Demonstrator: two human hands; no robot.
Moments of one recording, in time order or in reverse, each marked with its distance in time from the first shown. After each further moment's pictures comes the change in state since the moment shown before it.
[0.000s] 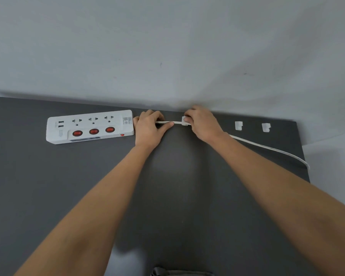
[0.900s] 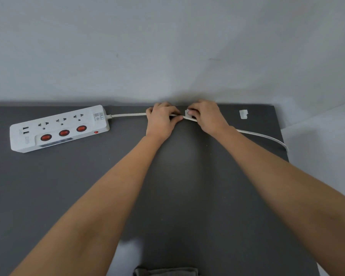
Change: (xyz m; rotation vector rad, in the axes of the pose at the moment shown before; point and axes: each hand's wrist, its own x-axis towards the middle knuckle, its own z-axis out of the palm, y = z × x) left_hand 0.009 0.077 0.067 0.010 -0.180 0.158; right_hand -0.031 0.075 -0.025 0.061 0.069 0.077
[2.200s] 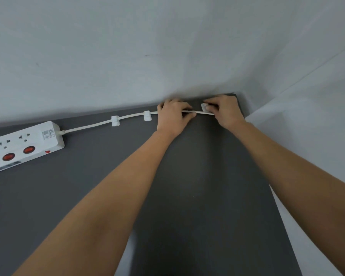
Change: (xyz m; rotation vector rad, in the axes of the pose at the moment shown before) left_hand 0.030 0.108 0.090 0.031 -0.139 0.148; right_hand -0.055 0.133 -0.065 0.009 0.168 0.190
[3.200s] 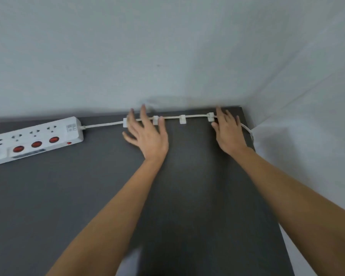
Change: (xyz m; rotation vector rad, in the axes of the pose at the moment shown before) left_hand -0.067 -0.022 -0.016 0.017 0.552 -0.536; right_hand -0.034 0.010 0.028 -0.190 -0.005 0.040
